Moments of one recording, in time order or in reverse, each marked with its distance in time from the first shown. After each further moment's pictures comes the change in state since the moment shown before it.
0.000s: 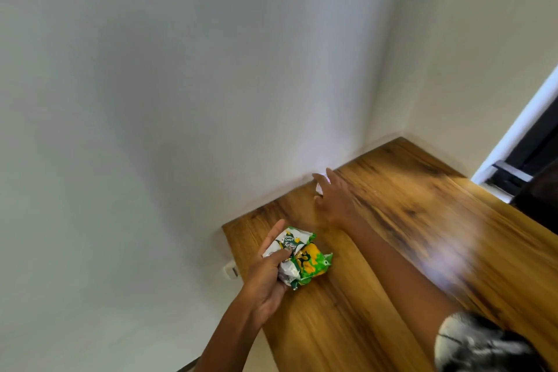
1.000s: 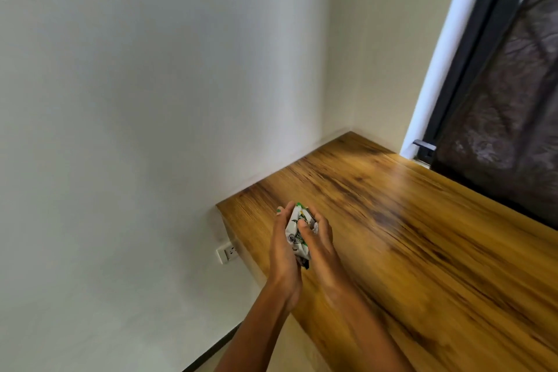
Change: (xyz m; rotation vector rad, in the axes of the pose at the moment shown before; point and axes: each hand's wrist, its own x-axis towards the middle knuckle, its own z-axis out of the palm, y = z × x) left_hand -0.151 -0.039 0.029 0.227 -0.125 0.231; right_hand -0.274 -0.100 -0.034 1.237 0.135 0.172
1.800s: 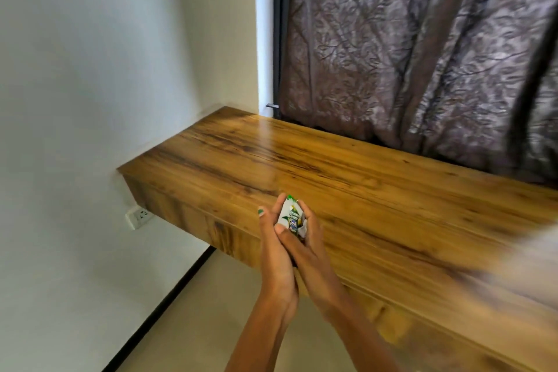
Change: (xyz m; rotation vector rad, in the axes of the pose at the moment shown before) left_hand -0.351 -0.099 0.006 0.019 -0.431 -0.055; right_hand -0.392 -0.029 -0.044 -0.041 0.393 -0.193
